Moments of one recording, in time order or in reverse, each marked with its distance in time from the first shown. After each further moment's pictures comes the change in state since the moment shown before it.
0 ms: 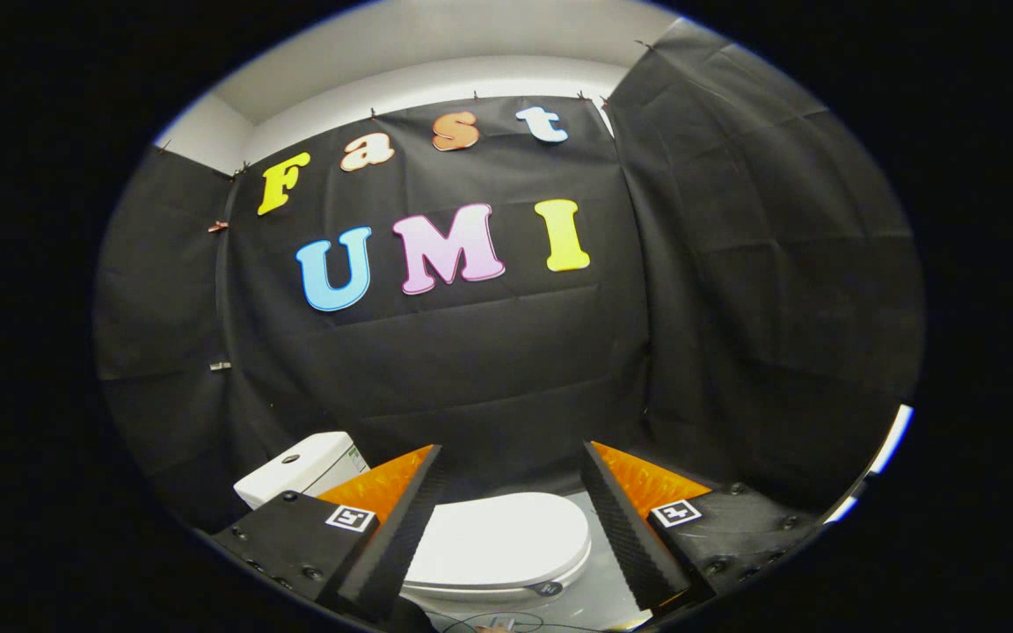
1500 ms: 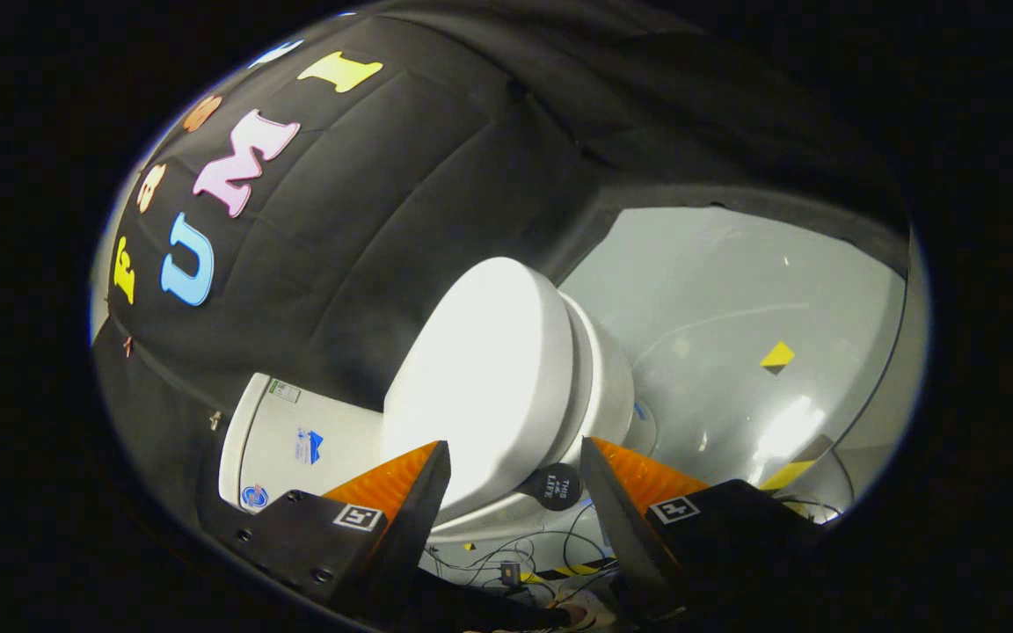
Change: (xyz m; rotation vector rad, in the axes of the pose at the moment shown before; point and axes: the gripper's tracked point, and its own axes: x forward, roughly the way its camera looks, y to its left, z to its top) arm 0.098 -0.110 -0.353 0.679 0.601 -0.070
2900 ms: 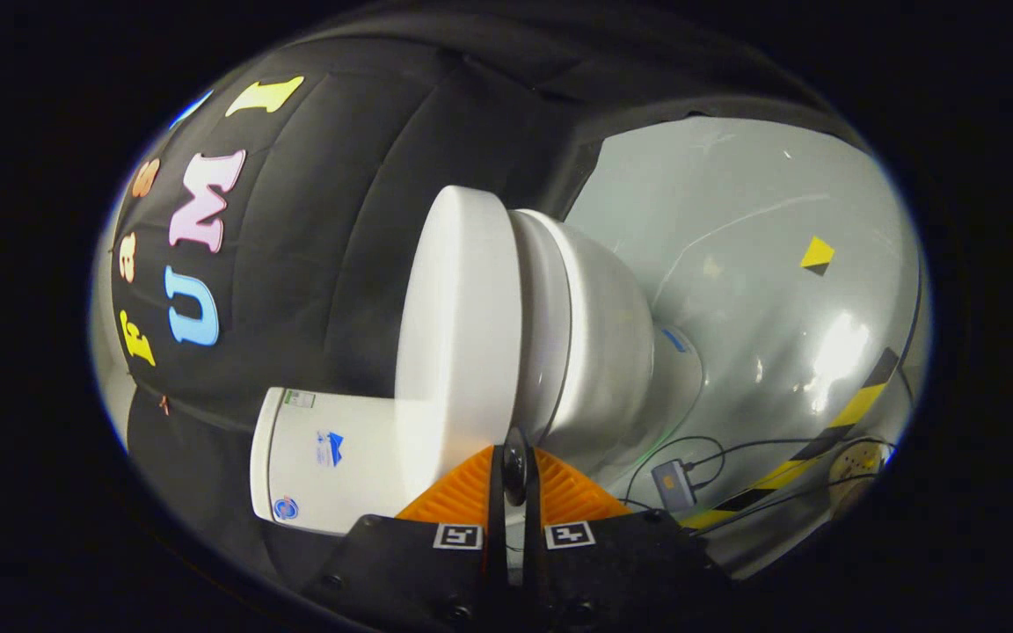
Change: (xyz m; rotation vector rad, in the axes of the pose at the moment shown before) arm 0.047 -0.013 -0.035 0.146 0.132 0.098
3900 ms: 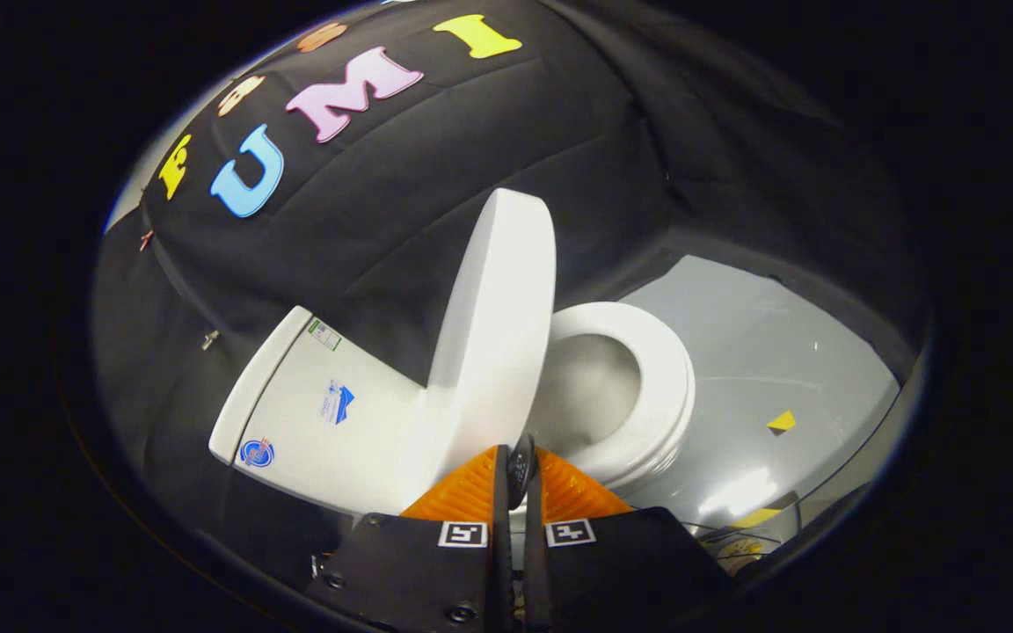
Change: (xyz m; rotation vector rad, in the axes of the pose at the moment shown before) arm -0.051 0.160 -0.013 -0.553 -0.149 -0.117
